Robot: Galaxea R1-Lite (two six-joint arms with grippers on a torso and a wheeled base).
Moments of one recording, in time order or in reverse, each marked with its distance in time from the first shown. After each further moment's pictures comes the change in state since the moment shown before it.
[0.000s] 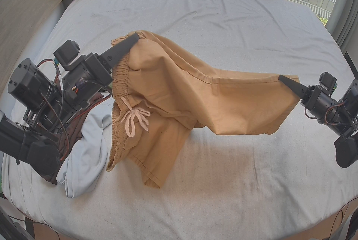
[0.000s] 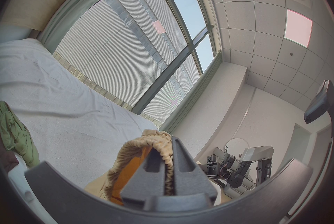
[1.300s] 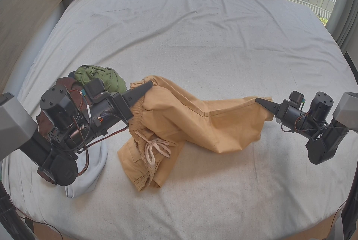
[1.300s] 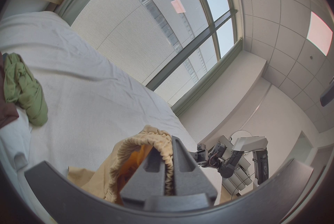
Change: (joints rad) left arm 0.010 0.182 0.081 -0.001 -0.001 0.006; right arm -0.014 0.399 -0.194 -0.005 0.003 0.114
